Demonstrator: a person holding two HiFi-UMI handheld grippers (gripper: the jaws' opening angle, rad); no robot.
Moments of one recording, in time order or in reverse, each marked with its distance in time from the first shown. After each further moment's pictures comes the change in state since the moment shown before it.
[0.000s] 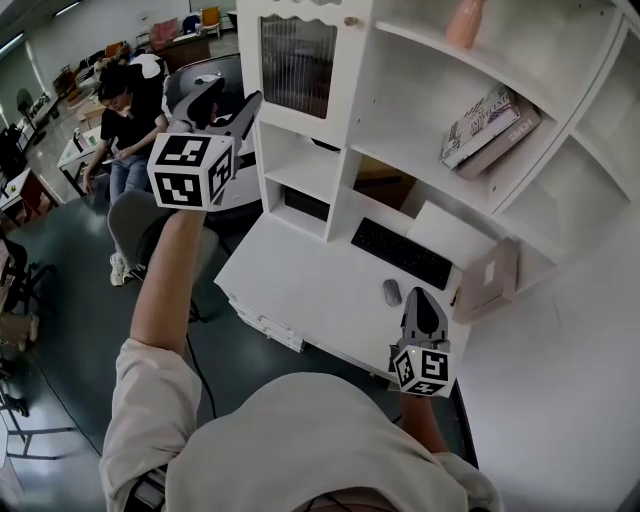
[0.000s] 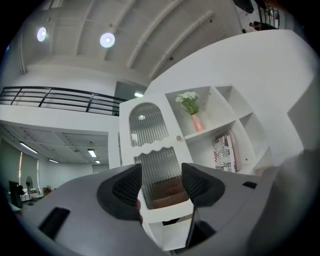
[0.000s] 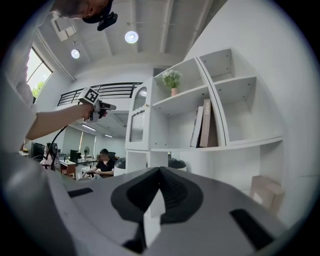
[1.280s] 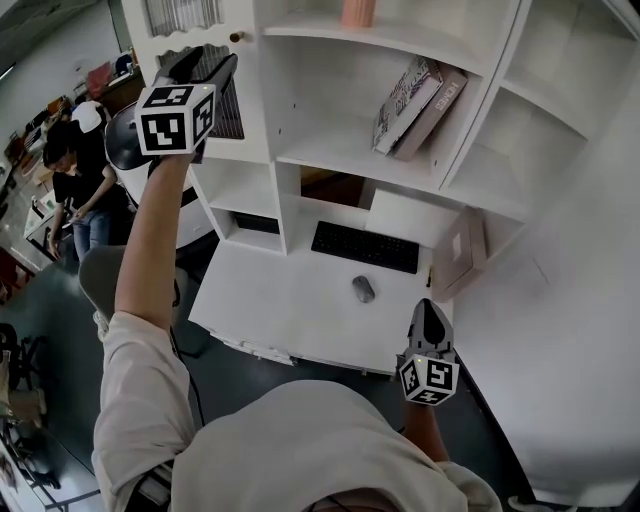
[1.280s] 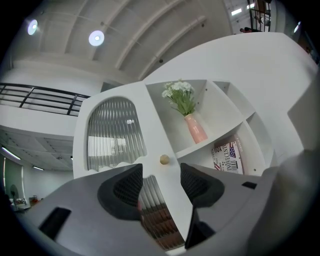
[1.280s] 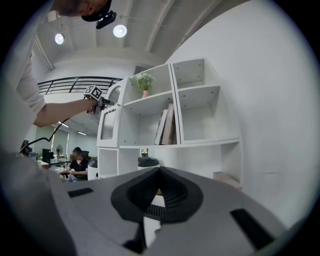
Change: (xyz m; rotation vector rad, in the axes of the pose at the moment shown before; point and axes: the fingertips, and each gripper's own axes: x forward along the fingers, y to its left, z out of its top) left arm 0.156 -0.068 0.060 0.053 -0.048 -0.131; right arm -0.062 -0.103 -0.016 0.041 0.016 -0.294
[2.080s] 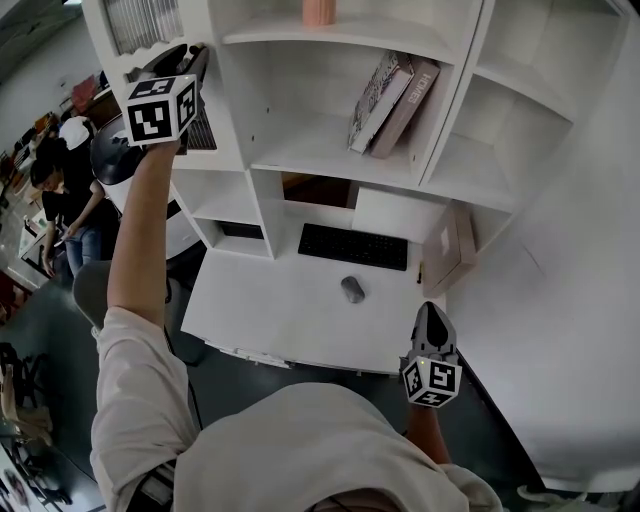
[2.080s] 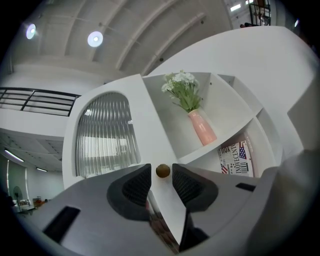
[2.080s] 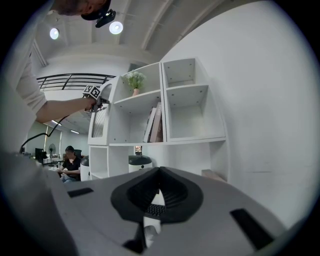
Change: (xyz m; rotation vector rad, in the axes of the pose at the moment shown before) left arm 0.047 -0.006 0.007 0.010 0.009 0.035; right arm -0.009 -0.048 -0.008 0.010 0.019 -0.077
